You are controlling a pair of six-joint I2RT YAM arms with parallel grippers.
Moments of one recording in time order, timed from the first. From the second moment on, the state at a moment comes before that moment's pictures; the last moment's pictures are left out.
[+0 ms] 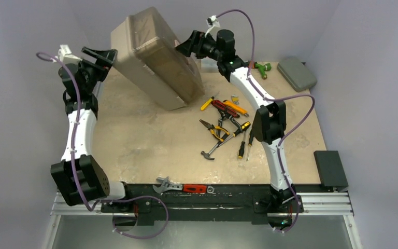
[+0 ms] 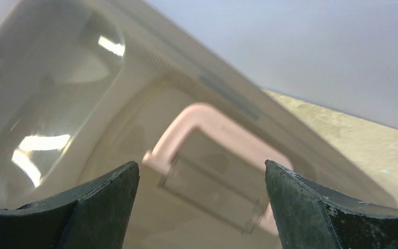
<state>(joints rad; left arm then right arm) 0.25 1.39 1.23 0.14 0.39 -0.90 0.43 2.35 2.31 0.04 -0.46 0.63</state>
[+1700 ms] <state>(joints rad) 0.28 1.12 0.80 0.08 0.30 -0.81 0.32 2.22 2.13 -0.19 -0.40 0.52</state>
